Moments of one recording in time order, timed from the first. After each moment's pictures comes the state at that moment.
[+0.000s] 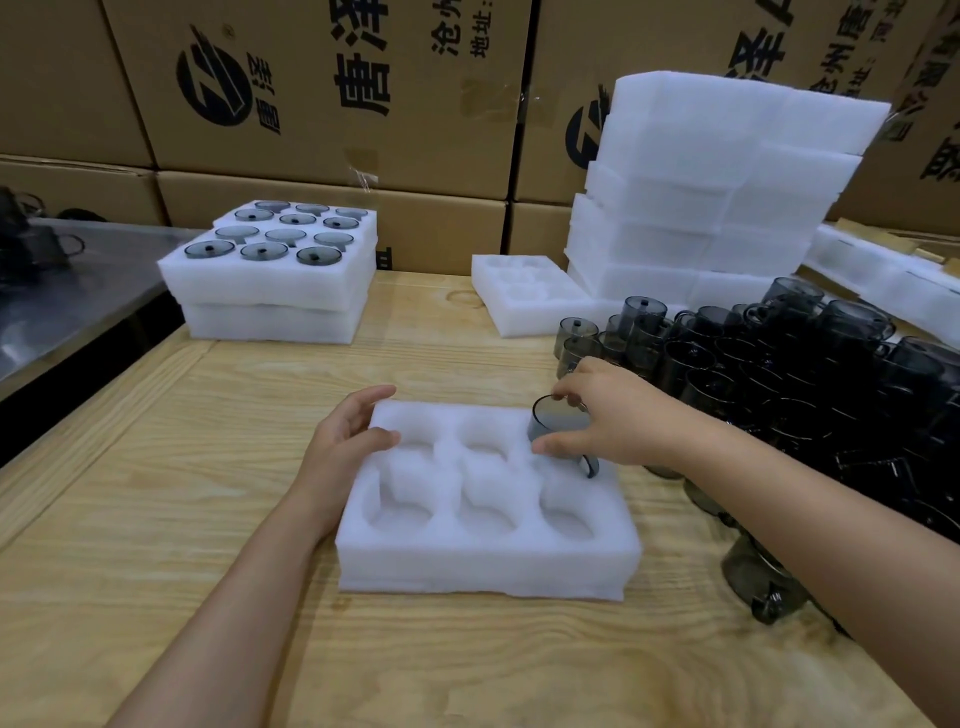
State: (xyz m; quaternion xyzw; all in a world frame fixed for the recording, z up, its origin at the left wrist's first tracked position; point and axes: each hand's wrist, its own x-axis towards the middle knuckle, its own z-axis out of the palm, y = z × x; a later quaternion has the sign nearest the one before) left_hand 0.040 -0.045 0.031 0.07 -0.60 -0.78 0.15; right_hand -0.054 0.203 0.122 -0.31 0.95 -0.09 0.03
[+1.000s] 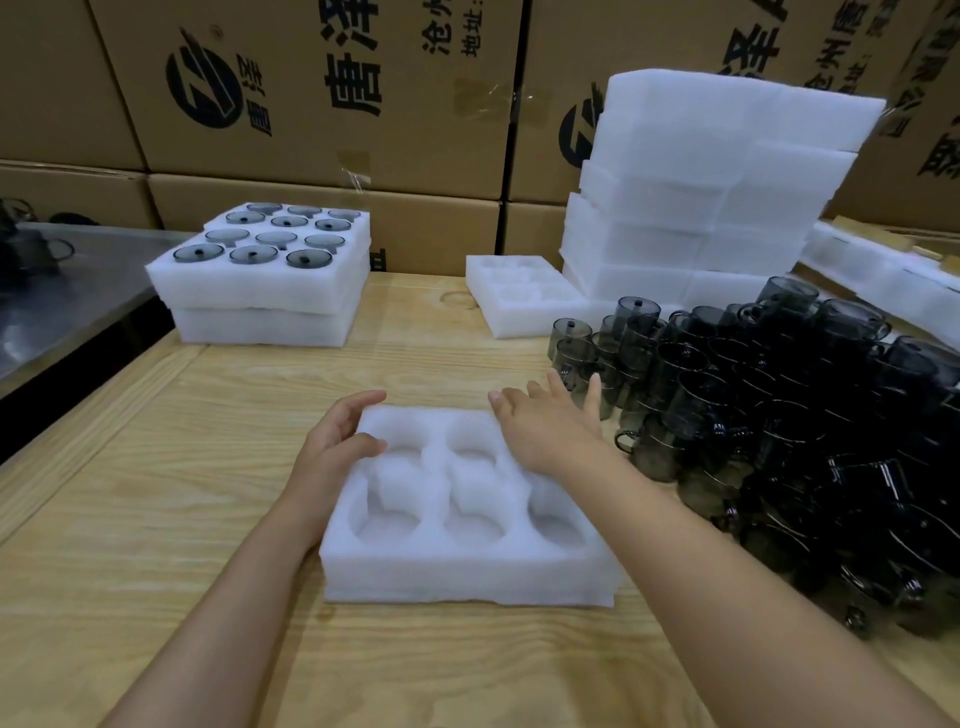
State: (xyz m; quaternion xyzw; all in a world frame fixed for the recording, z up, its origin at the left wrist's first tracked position) left_hand 0.039 -0.042 0.030 0.08 -0.61 -0.77 0.16; right_hand -0.064 0.148 0.071 -0.20 0.98 -0.01 0.04
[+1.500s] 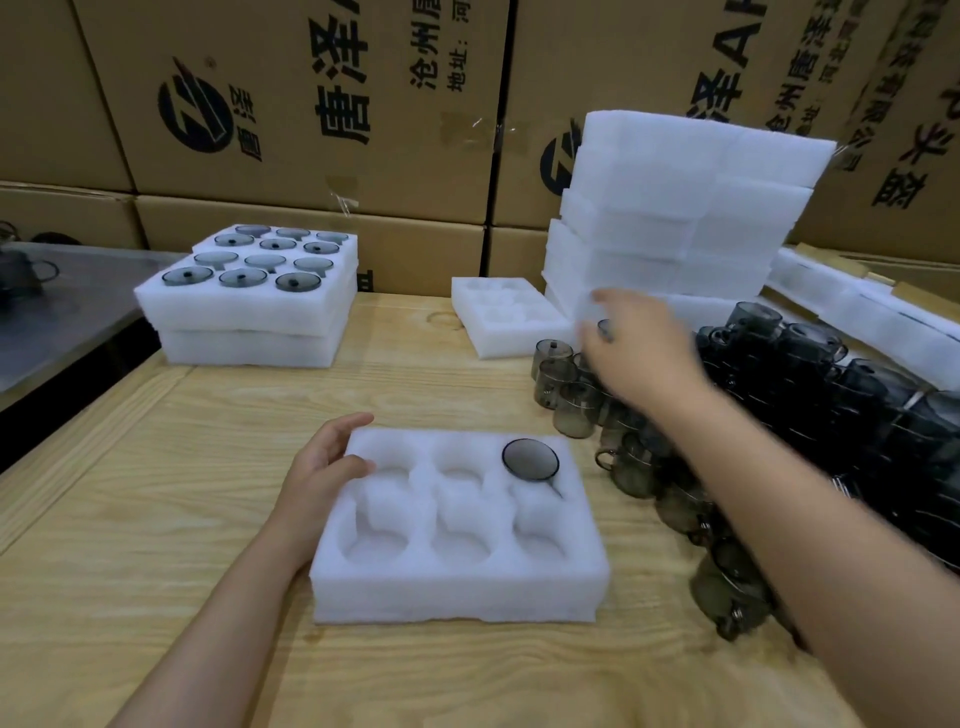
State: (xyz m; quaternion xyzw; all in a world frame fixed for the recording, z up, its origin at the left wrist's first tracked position) left_hand 0.039 -0.045 0.028 0.08 -0.62 -0.76 0.16; right_hand -0.079 0.213 0.172 -0.17 0.95 -0.16 -0.23
